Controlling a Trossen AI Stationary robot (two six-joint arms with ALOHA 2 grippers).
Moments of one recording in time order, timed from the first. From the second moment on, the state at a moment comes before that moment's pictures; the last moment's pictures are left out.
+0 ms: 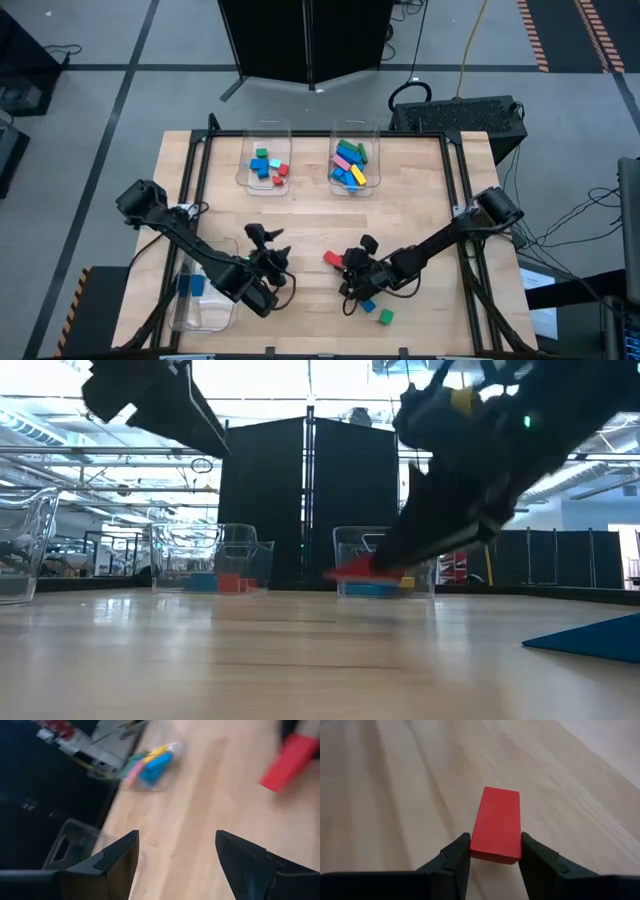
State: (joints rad) left arm -0.63 1.72 1.23 -0.96 -1.04 -0.67; right arm 0.49 1.87 0.96 -0.02 0.62 0.80
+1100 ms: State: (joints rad) left arm -0.71 1.75 1.23 -0.37 -0.64 -0.07; right arm 0.40 1.80 0.92 0.53 -0.08 0.51
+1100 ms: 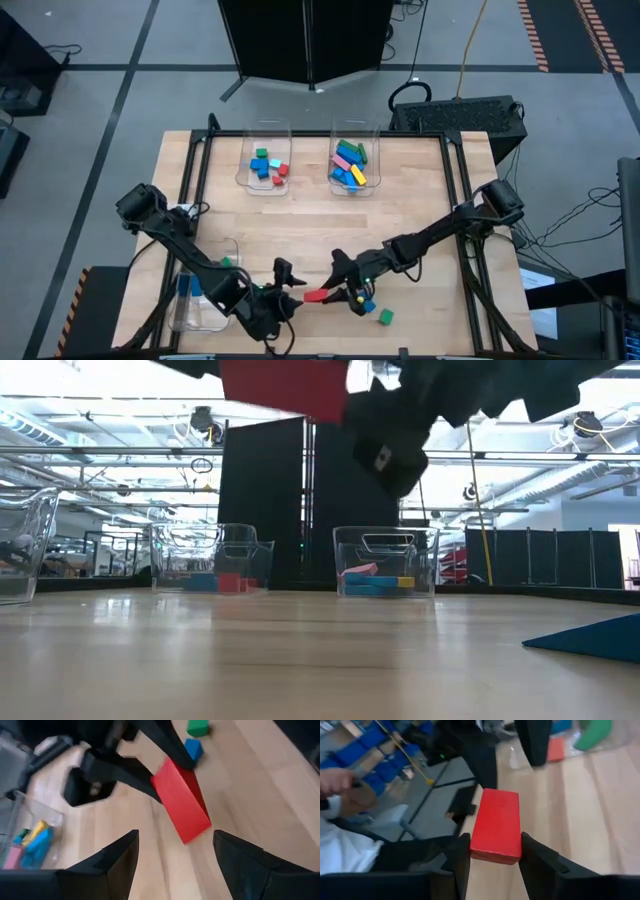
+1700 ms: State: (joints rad) left arm -0.69 1.77 1.23 -0.23 -0.64 0.04; right arm 0.37 1.80 0.92 0.63 -0.11 0.51
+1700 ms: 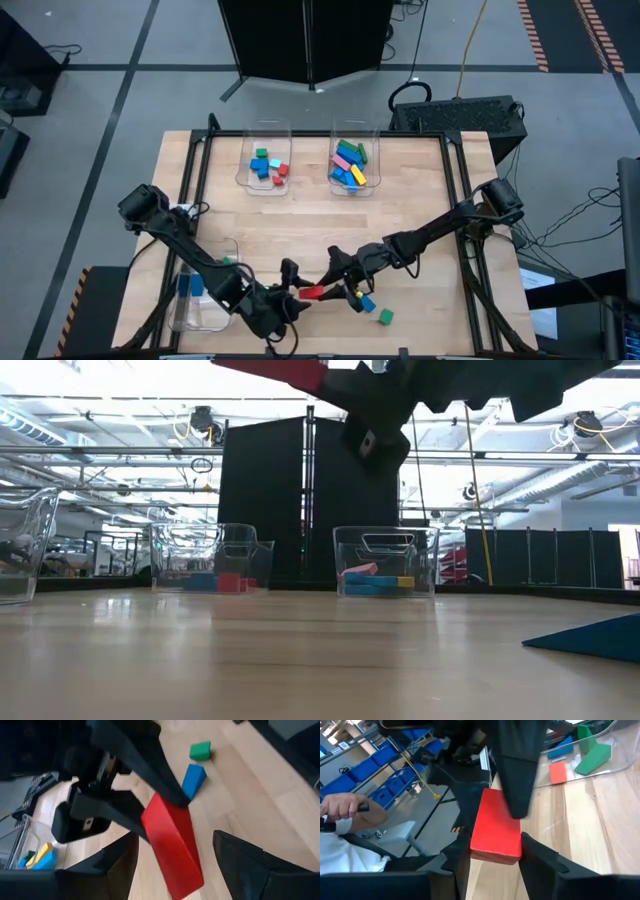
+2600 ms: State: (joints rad) left arm -0.67 1.77 1.23 -0.25 -0.68 0.07; right arm 0.35 1.80 0.92 0.61 -0.07 0.55
